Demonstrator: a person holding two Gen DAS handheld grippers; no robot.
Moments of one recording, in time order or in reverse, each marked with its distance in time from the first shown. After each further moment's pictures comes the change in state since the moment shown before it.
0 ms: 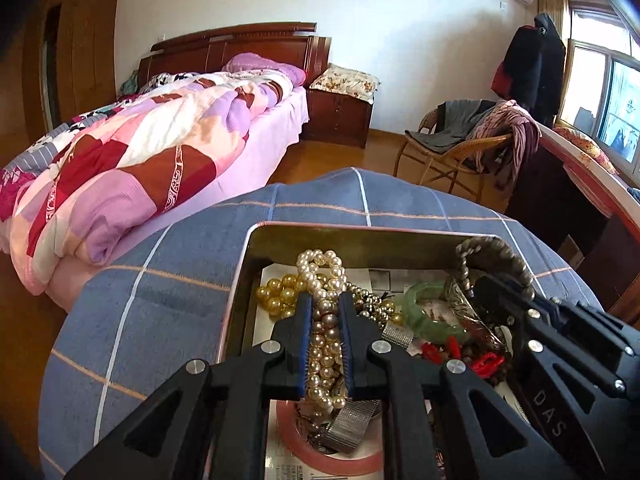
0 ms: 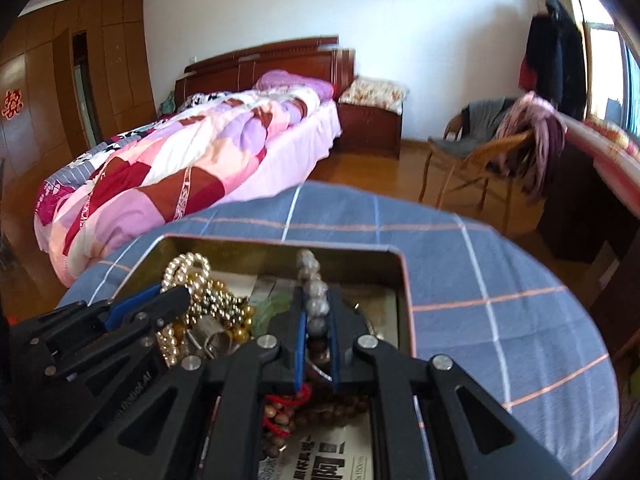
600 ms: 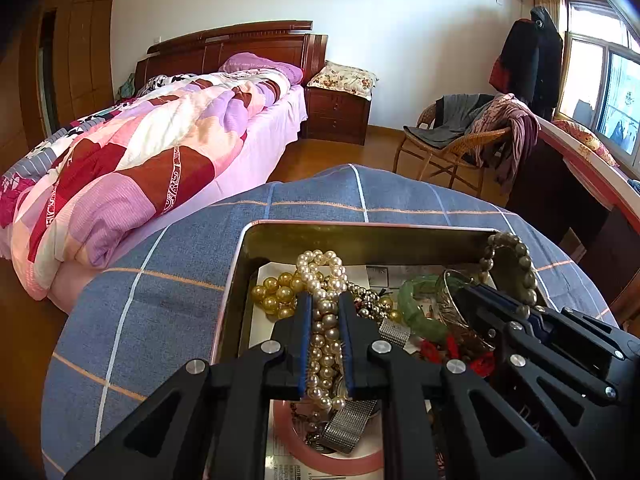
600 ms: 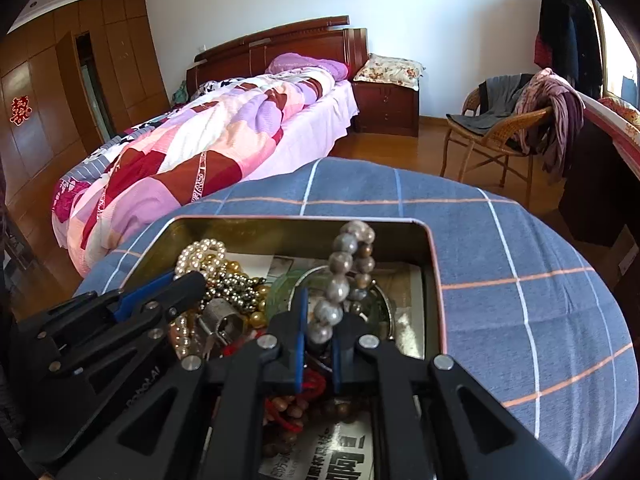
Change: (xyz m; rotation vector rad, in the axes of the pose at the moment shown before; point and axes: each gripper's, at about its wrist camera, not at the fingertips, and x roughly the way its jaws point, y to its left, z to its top) left arm 0.003 -0.003 0.000 0.021 0.008 0.007; right arm 0.007 0.000 -0.001 0.014 0.044 0.081
